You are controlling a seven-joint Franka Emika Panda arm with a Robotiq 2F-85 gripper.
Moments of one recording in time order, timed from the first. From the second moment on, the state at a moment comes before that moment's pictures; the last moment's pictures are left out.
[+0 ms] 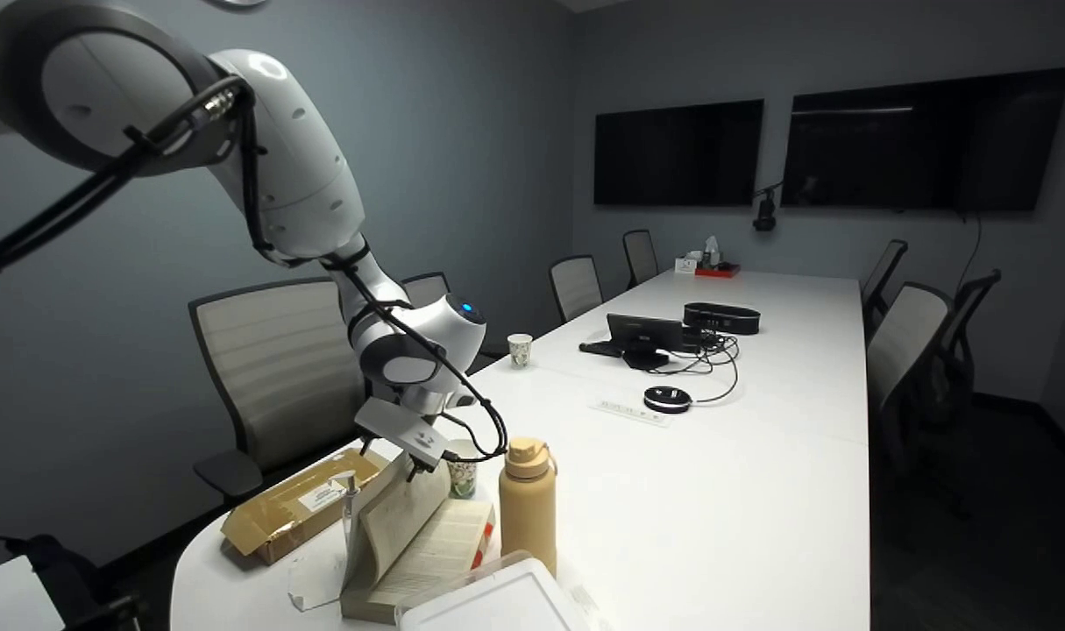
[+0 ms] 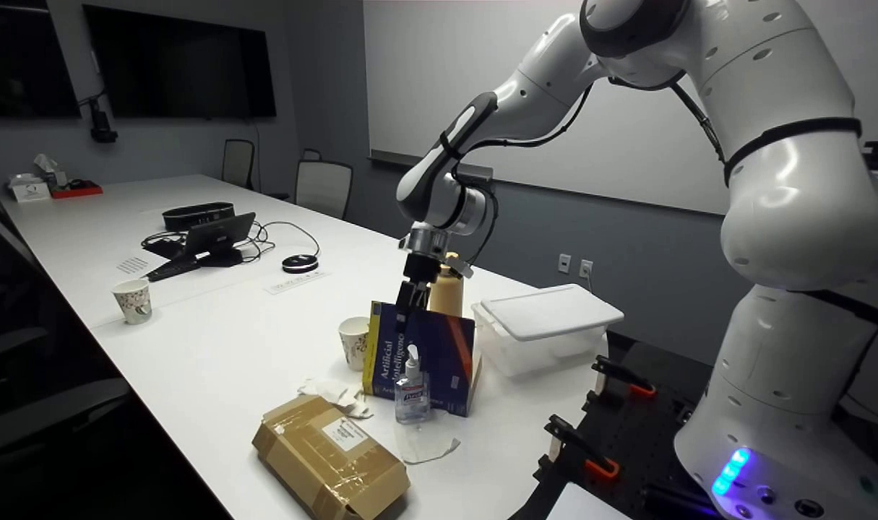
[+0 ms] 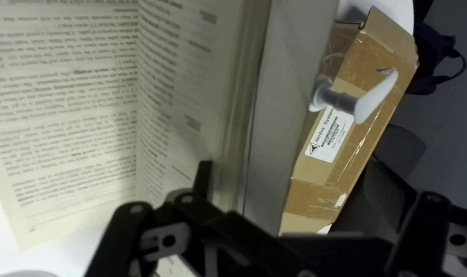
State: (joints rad) arm -0.45 0.64 0.40 -2.01 0.36 2.43 -0.83
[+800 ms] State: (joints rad) arm -0.29 0.61 0.35 -2.03 0.38 2.32 -0.84
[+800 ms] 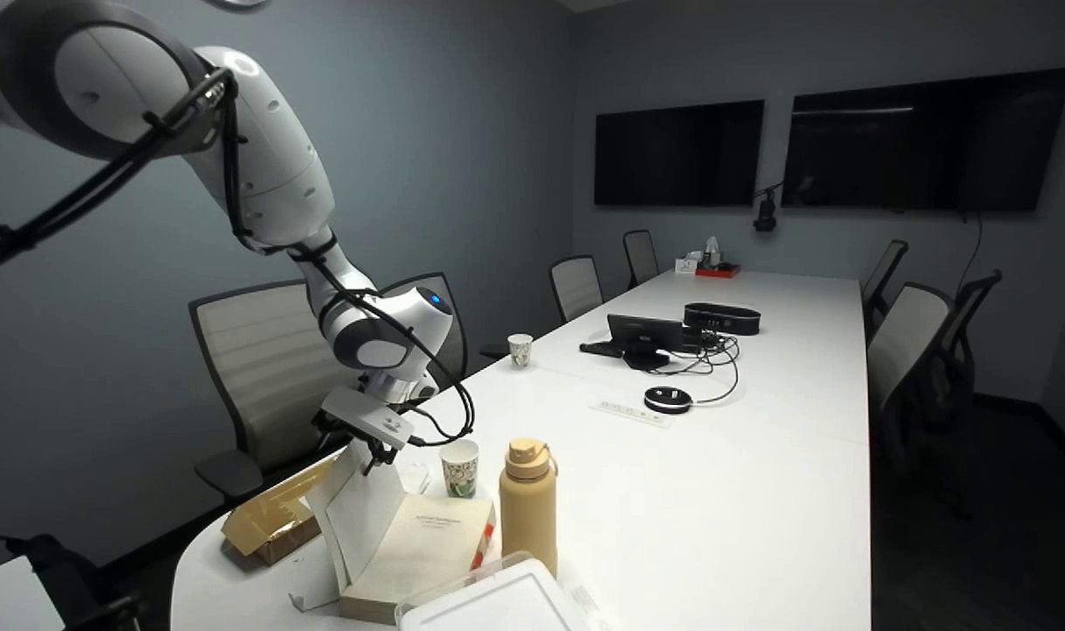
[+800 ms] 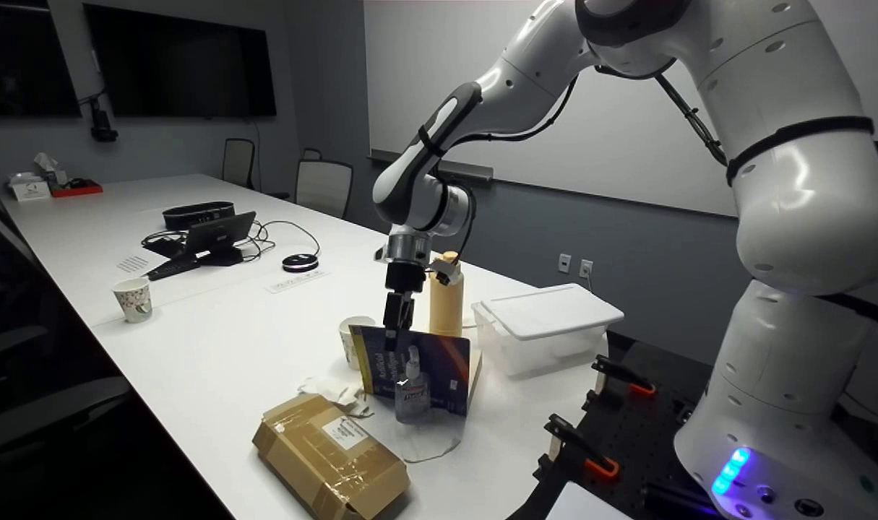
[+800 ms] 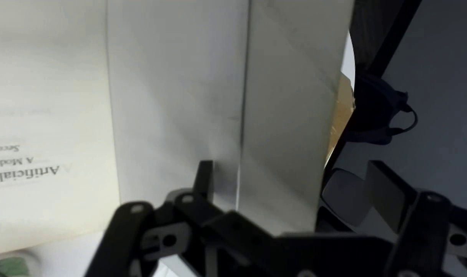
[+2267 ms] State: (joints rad) arm -0.15 0.61 0.24 -2.03 0.36 2.36 -0.84
